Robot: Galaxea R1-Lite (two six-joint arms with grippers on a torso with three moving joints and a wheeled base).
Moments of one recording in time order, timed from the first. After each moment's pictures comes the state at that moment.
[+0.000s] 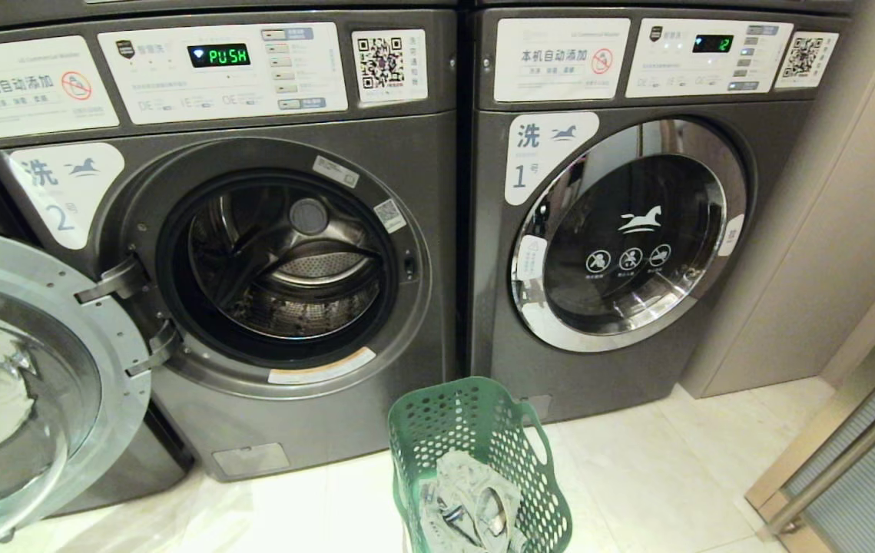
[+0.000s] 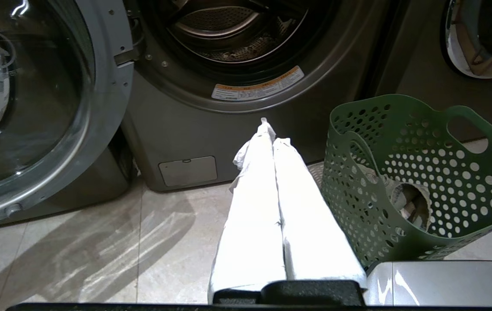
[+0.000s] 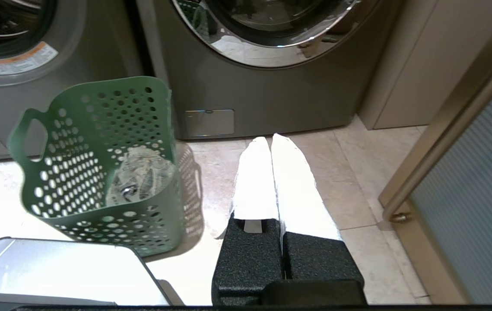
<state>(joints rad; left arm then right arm) 0.00 0.00 -0.01 0.04 -0.01 0.03 0.01 0.00 -0.05 0.13 0.02 -0.02</state>
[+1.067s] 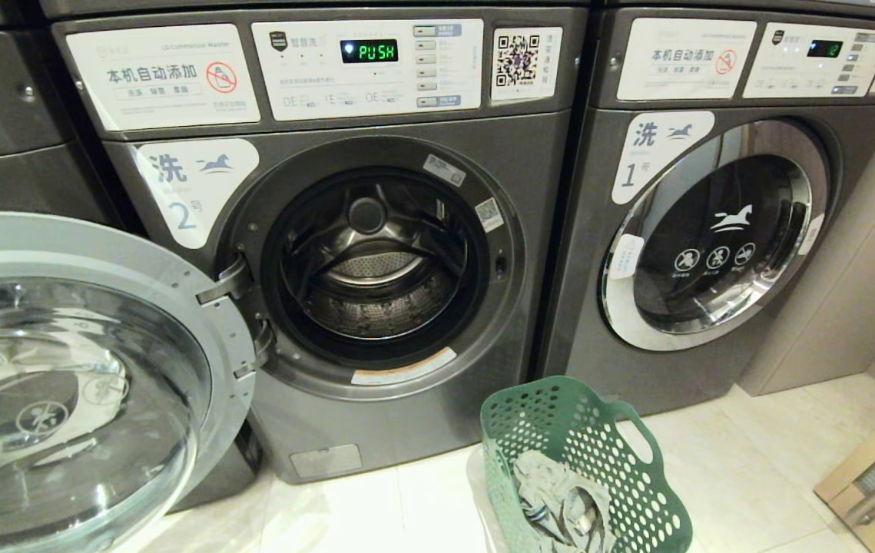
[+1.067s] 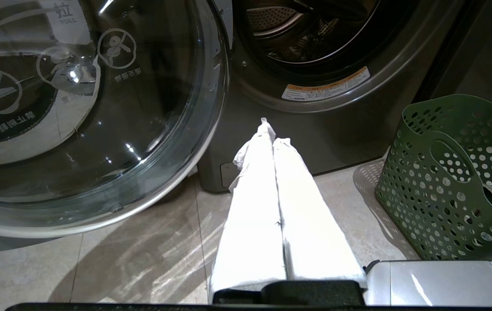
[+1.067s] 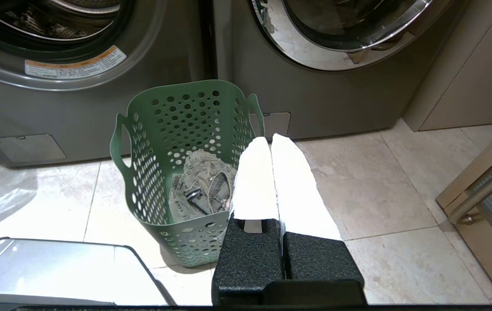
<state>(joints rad) 0.00 0.00 -0.01 0.04 -0.01 0.02 0.01 0.00 -0.05 0.13 0.02 -0.02</state>
